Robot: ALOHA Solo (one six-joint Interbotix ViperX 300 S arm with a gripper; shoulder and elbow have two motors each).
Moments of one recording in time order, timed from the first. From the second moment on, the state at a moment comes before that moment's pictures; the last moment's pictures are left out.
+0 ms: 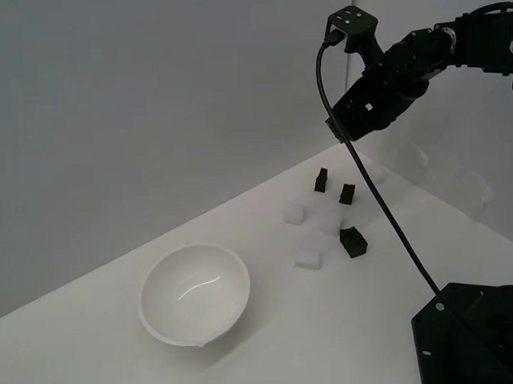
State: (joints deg) arm 10.7 116.2 115.8 136.4 136.5 -6.5 30.1 17.1
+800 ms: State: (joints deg) arm 10.8 101.2 100.8 138.7 138.9 -11.0 14.9 17.1
